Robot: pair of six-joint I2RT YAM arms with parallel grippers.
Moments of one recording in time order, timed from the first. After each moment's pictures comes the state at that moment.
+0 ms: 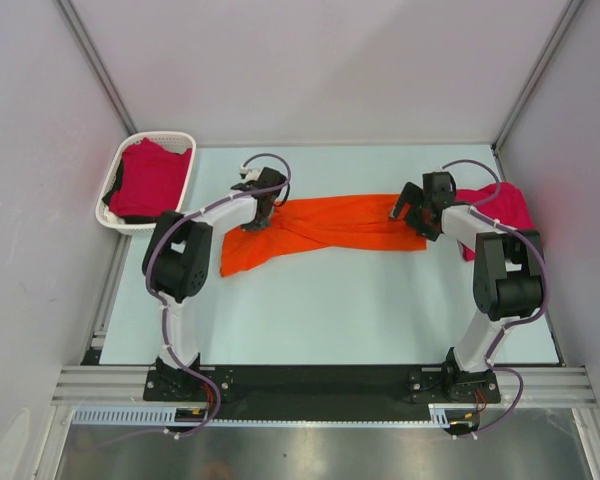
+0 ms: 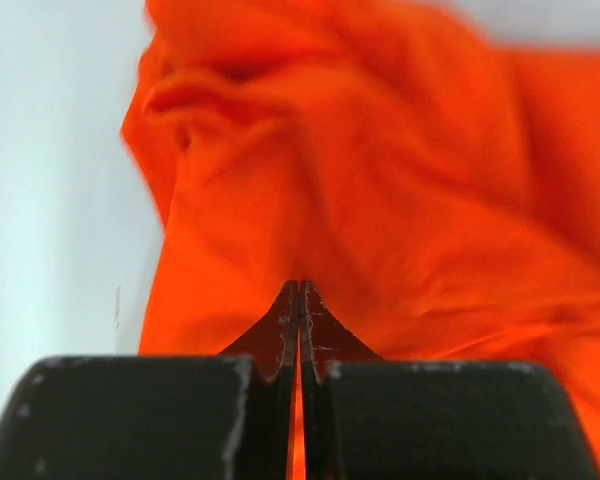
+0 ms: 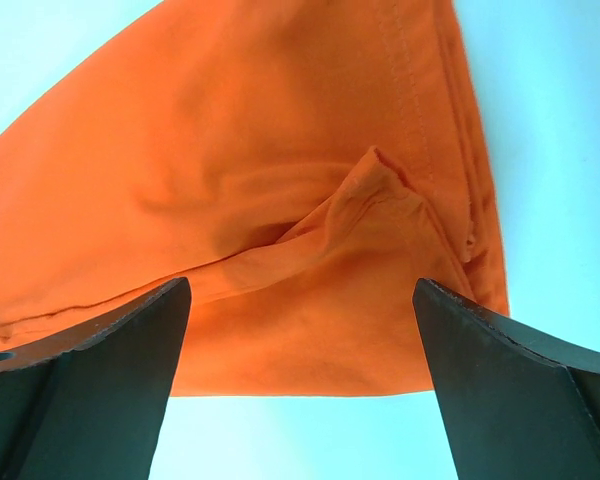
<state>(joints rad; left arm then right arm) -0.44 2.01 1.43 -0.60 -0.54 -0.50 0.10 1.78 1.11 -0.21 -0.02 0.59</state>
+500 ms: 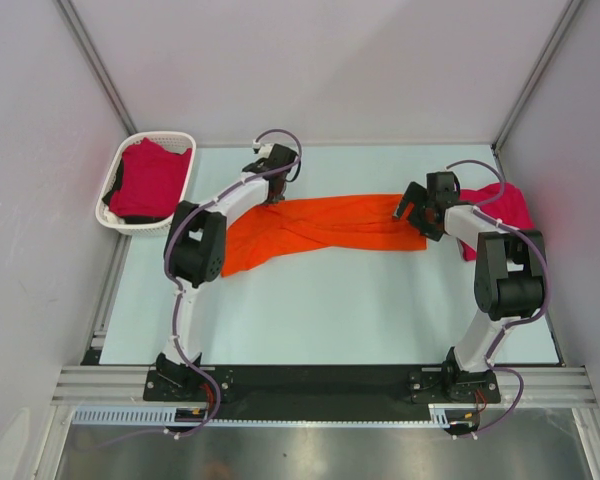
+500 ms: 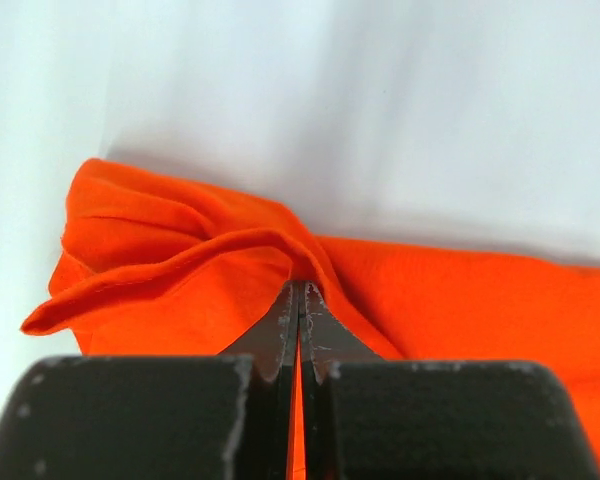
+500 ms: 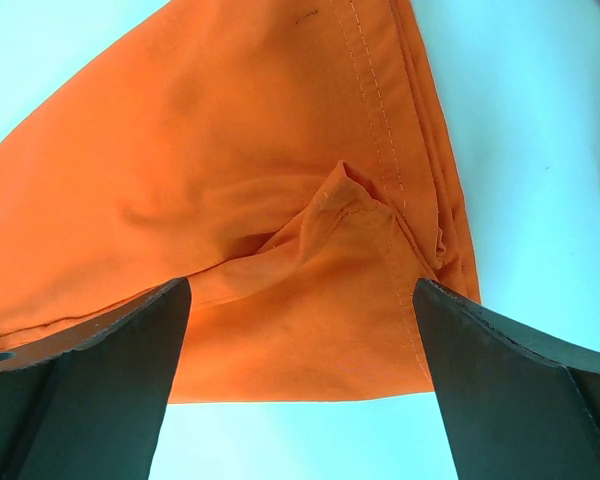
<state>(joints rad) -0.44 2.23 1.81 -0.59 -0.52 -0.46 0.07 1.78 1.11 -0.21 -0.02 0.59</state>
